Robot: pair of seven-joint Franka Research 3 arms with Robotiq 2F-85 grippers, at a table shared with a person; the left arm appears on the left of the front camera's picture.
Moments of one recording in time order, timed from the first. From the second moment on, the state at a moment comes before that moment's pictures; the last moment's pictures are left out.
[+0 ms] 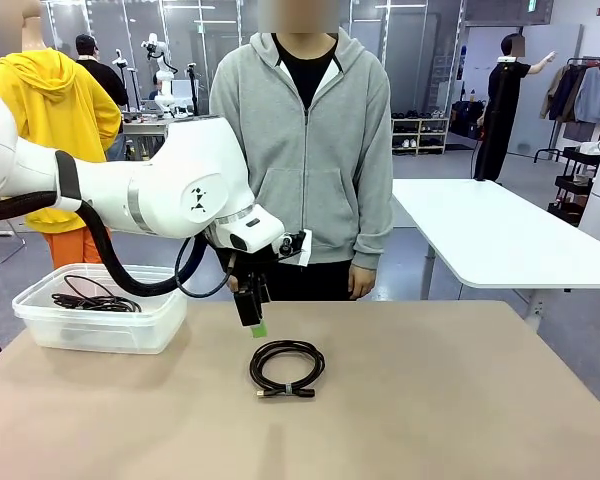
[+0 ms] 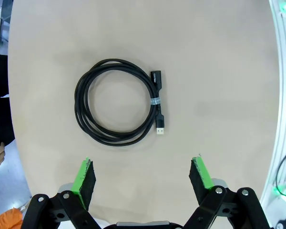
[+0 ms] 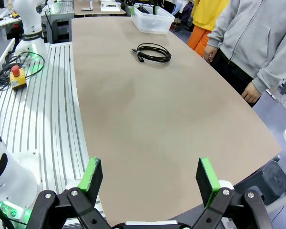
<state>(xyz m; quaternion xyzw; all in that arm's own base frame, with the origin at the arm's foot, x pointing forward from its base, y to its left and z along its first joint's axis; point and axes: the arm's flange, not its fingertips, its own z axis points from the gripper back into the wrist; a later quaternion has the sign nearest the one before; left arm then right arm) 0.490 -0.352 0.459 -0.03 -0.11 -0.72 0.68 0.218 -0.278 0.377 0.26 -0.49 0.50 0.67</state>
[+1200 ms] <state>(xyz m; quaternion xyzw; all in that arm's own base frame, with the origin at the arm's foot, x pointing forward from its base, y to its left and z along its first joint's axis) 0.495 -0.404 0.390 -0.03 -0.06 -0.72 0.69 0.218 -0.278 0.377 0.26 -0.49 0.50 0.67</state>
